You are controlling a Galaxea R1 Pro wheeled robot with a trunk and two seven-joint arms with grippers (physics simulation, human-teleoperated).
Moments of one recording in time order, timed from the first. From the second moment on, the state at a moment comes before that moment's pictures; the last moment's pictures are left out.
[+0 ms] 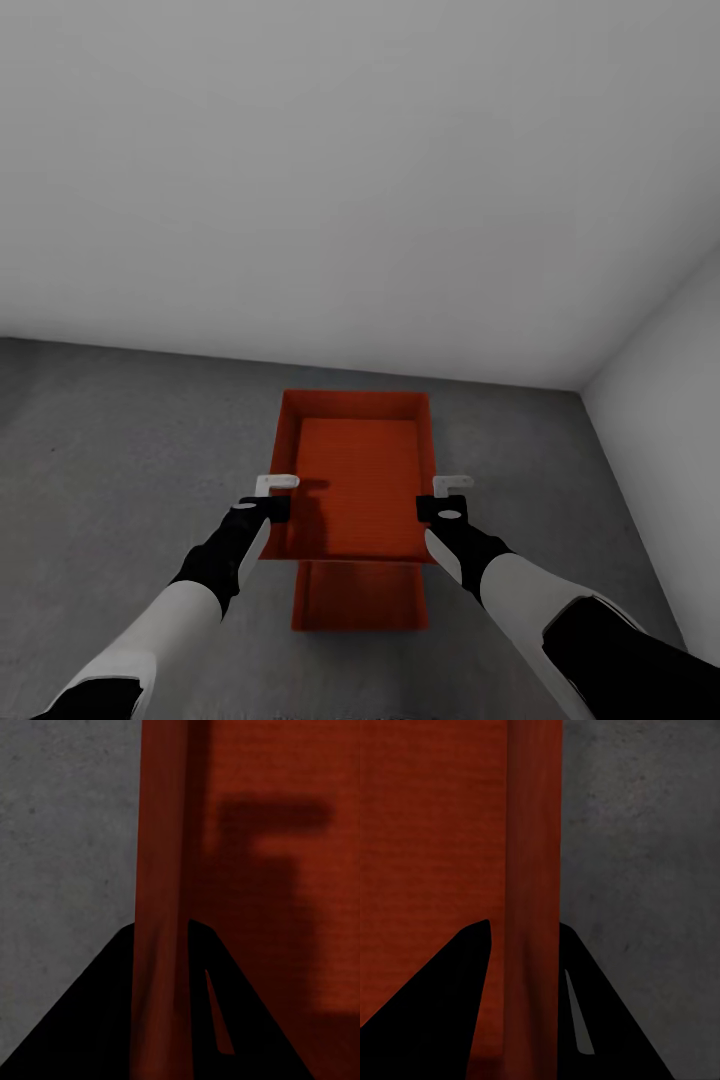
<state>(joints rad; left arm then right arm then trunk) -0.76 -0.11 0.04 -0.58 -0.05 0.36 0.14 -0.92 0.12 0.55 -0.19 -0.47 0.02 -0.36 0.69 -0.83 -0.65</state>
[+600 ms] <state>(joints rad) -0.76 -0.11 0.04 -0.58 -0.05 0.36 0.14 -0.92 0.12 0.55 -0.19 -0.47 0.02 -0.36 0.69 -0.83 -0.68</state>
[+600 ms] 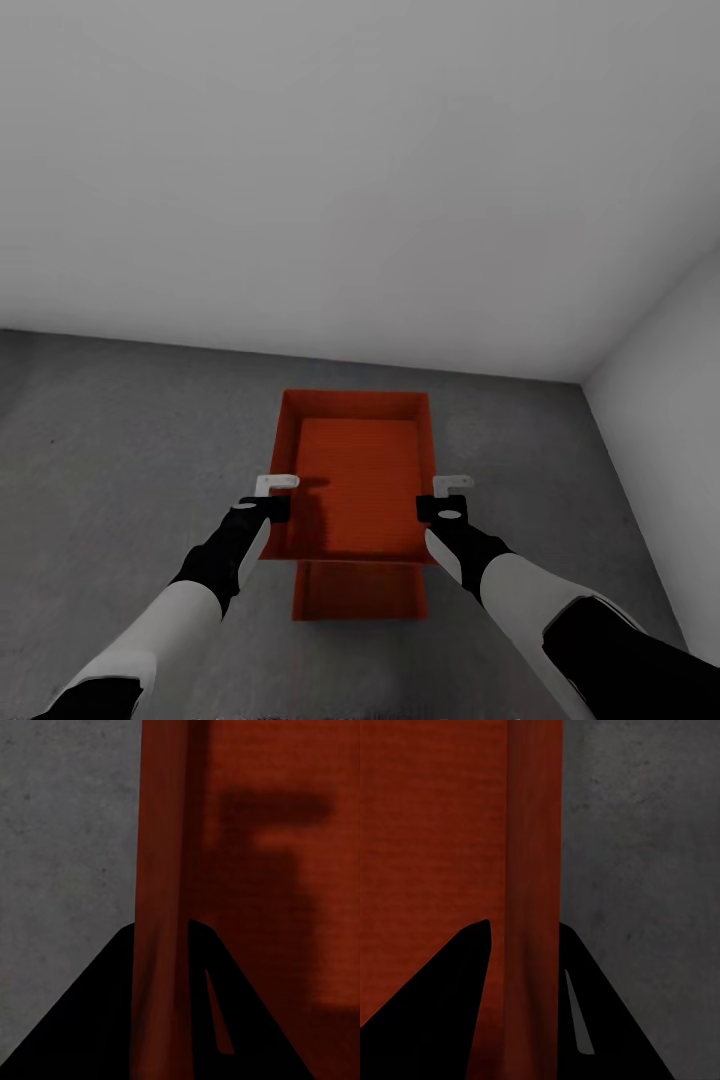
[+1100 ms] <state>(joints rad) -0.76 -0.11 0.04 -0.58 -0.05 0.36 0.14 -0.92 0.12 0.55 -0.19 -0.47 0.02 -0.36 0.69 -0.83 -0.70</state>
